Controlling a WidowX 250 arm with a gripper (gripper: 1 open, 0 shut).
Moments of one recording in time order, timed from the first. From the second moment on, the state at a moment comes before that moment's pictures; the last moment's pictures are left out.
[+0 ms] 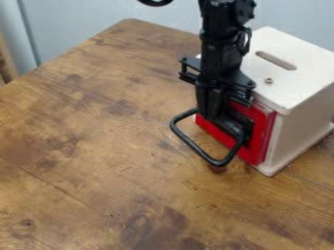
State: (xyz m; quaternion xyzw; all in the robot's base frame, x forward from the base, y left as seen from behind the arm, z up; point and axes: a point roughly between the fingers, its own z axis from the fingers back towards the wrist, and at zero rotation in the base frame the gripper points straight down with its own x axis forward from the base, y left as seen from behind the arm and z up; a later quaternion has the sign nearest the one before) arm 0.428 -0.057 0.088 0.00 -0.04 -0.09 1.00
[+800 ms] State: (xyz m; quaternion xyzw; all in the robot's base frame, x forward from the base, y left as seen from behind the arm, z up) arm 0.436 -0.041 0.085 0.00 -0.06 -0.07 1.00
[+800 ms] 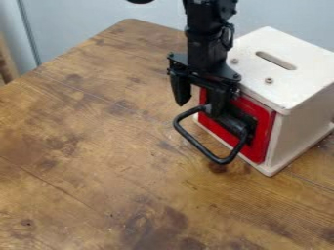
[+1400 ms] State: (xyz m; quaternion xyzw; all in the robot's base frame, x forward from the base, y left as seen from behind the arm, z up) arm 0.429 -0.038 0.085 -0.01 -0.05 -0.10 0.99
